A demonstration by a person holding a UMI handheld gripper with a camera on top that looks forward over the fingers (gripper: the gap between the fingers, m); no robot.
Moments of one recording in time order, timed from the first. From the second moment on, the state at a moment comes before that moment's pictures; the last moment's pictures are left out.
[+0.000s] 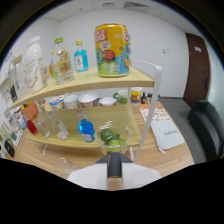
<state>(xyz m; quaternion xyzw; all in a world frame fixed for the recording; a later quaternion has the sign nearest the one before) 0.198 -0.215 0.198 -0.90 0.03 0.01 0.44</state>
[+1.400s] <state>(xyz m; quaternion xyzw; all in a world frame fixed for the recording) 0.096 -0.233 0.205 -0.52 -0.54 -0.54 0.38</state>
